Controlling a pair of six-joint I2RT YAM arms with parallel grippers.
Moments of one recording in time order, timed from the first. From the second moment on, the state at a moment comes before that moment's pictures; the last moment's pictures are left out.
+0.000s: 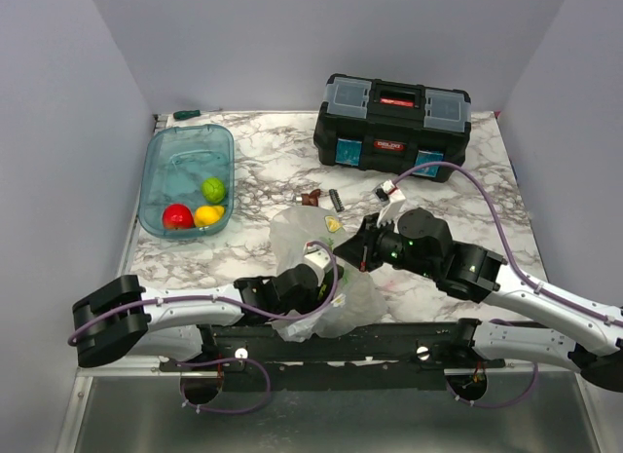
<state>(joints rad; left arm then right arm) -1.19 1.20 0.47 -0.01 -0.19 -0.48 1.06 0.96 0.94 -0.35 0.09 0.69</state>
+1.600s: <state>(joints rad) -1.02 0.59 0.83 -0.39 -0.03 -0.51 1.06 1.10 0.93 -0.40 0.30 0.71</state>
